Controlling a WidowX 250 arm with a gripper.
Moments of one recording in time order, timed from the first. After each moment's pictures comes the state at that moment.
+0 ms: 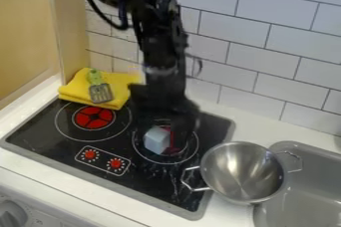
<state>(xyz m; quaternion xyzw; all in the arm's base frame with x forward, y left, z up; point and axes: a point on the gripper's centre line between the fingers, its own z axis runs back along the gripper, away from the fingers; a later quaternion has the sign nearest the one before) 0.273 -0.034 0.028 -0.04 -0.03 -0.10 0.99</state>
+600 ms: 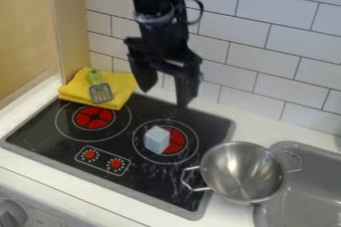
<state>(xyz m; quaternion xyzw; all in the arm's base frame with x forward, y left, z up) 0.269 -0.030 0.088 -0.06 -0.09 -0.11 0.99</state>
